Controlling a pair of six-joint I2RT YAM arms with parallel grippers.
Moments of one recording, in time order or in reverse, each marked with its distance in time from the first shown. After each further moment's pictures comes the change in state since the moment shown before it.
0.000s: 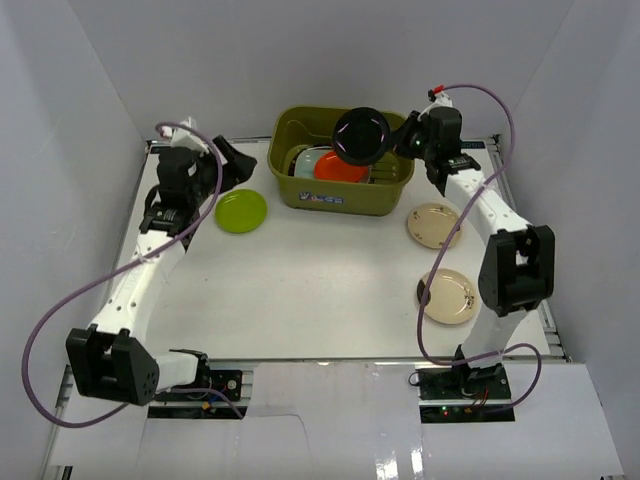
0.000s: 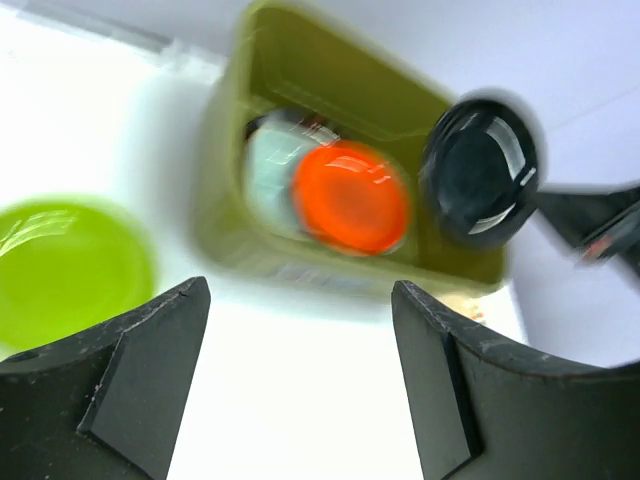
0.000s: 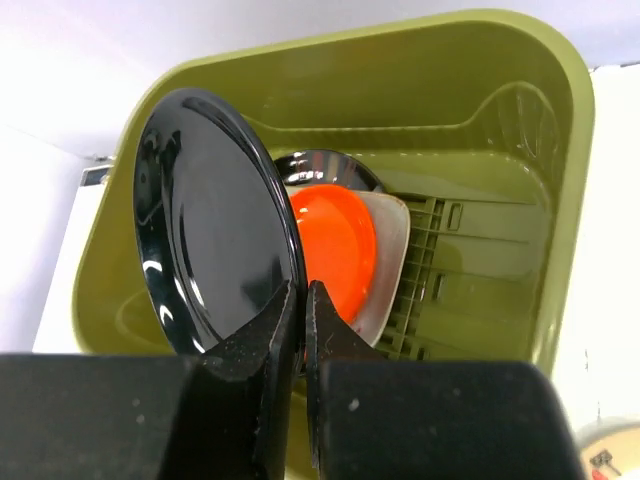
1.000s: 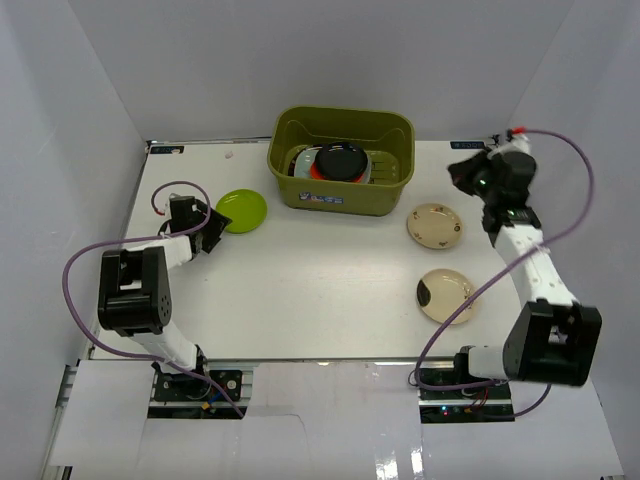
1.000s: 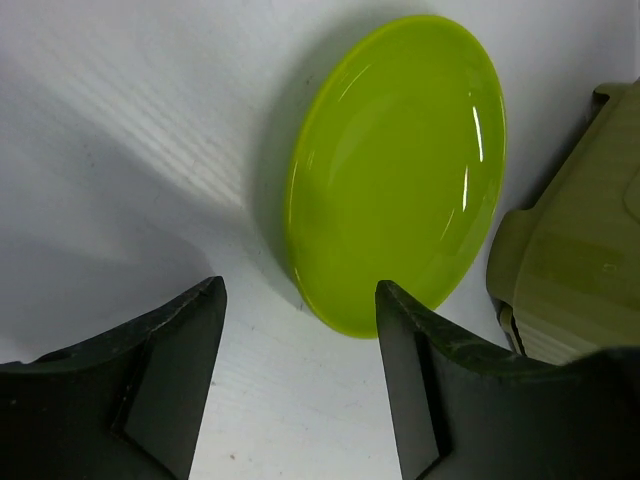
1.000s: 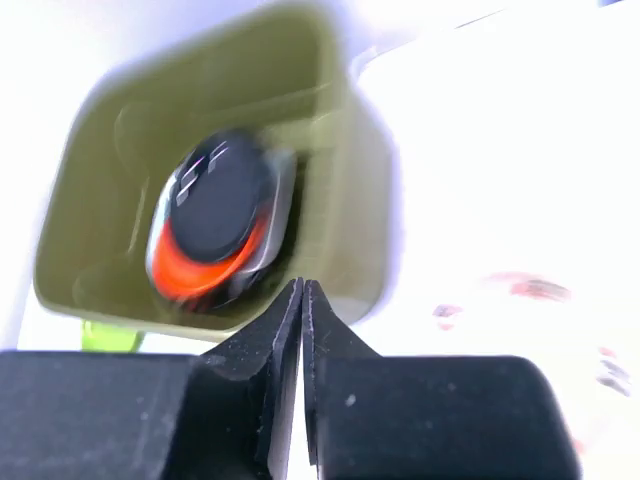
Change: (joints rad) left arm 0.241 0.325 -0.437 0.270 -0.091 -0.330; right arm -0.194 -0.312 -0.325 -0.024 -0.044 -0.014
